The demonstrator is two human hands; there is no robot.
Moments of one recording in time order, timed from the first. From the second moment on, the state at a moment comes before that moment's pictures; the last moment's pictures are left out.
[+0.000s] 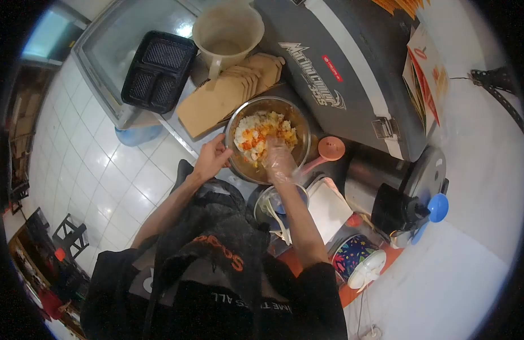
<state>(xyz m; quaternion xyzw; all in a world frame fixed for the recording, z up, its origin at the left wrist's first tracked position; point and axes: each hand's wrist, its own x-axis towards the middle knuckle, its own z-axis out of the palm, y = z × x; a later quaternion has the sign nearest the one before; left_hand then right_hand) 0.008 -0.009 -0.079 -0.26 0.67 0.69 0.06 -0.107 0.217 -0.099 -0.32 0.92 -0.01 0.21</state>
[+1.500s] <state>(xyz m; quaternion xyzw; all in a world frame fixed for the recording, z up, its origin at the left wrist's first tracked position) 0.009 -0.012 -0.082 -0.24 0.68 0.69 0.10 -0.113 0.137 -0.044 -0.45 0.88 -0.05 0.16</state>
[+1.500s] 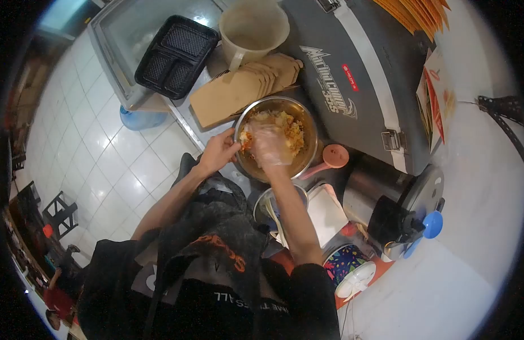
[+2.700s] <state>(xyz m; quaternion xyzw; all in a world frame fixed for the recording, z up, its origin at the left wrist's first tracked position) 0.009 -0.012 -0.075 -0.25 0.66 0.70 0.06 -0.121 0.161 -0.073 -0.37 0.92 -0.07 0.05</state>
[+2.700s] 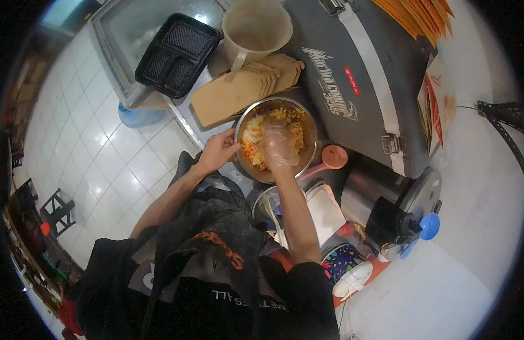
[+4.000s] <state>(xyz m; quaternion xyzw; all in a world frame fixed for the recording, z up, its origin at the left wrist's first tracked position) 0.011 -0.014 -0.082 -0.24 0.65 0.71 0.08 -0.100 0.191 -0.088 -0.23 0.95 -0.13 0.17</state>
